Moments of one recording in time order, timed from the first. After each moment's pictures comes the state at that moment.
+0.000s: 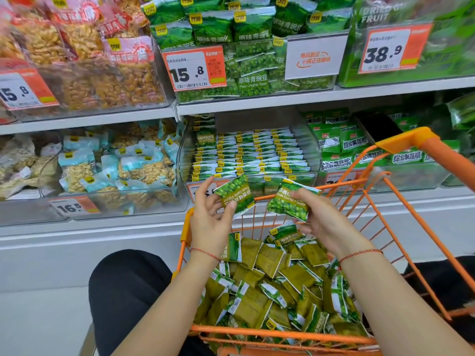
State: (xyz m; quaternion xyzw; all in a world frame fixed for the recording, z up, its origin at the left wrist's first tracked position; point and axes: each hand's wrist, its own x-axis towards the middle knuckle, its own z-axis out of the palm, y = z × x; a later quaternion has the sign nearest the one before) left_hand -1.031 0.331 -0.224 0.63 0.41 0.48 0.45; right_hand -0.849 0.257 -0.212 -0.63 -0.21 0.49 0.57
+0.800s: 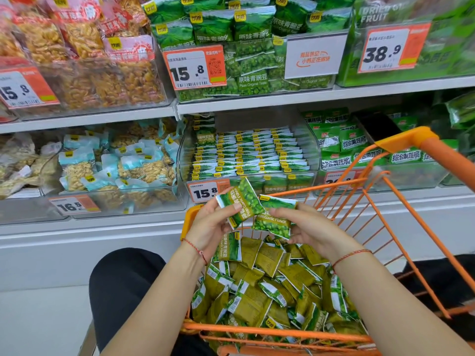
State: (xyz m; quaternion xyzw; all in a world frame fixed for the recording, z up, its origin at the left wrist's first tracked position) left_hand -1.038 0.344 -0.220 0.48 0.32 0.34 0.74; right_hand -0.868 0.252 -0.210 -0.68 -0.24 0.51 0.47
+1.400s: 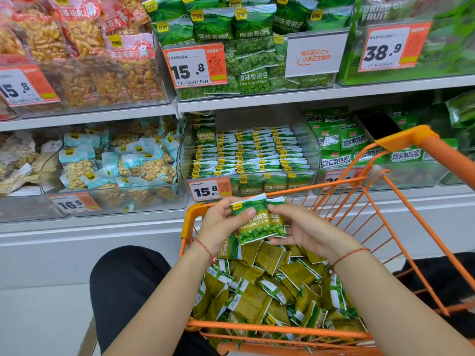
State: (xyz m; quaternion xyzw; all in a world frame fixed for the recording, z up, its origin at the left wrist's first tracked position) left_hand -1.031 0.343 -0.239 0.60 0.34 0.32 0.65; right_hand -0.875 0.250 -0.205 -0.57 -0.25 0.61 0.48
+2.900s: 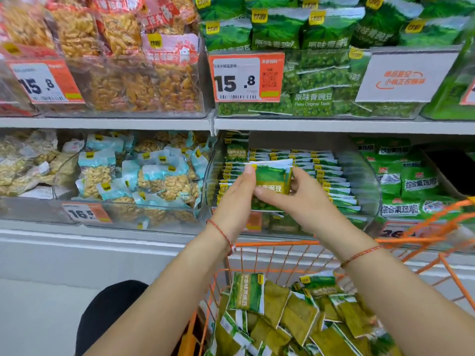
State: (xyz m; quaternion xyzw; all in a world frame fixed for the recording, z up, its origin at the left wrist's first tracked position) left_hand -1.010 0.411 -0.160 0.59 0.40 0.38 0.60; right_hand -0.888 0.369 -0.160 -0.62 -0.51 0.34 0.48
